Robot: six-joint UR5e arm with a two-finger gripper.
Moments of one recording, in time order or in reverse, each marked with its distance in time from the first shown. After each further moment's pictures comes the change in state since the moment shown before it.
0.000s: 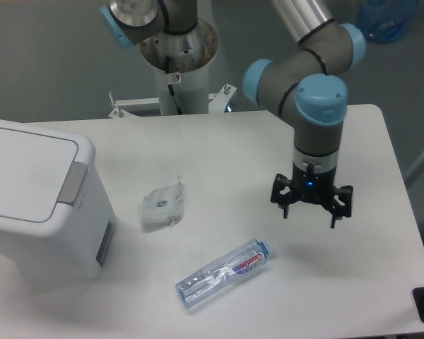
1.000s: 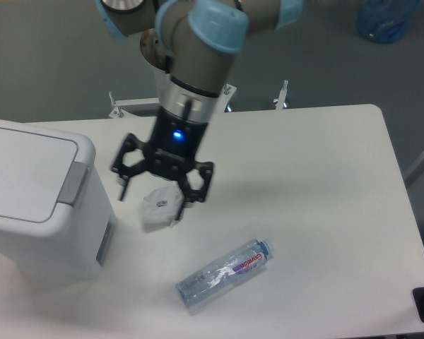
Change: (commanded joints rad) arm -0.255 0.206 0.000 -0.032 -0.424 -0.533
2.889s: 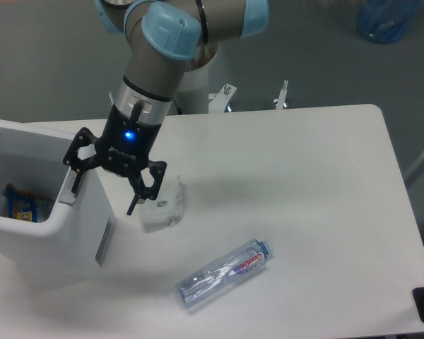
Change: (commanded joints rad) arm -0.025 -0.018 -0.043 0.009 0.014 0.003
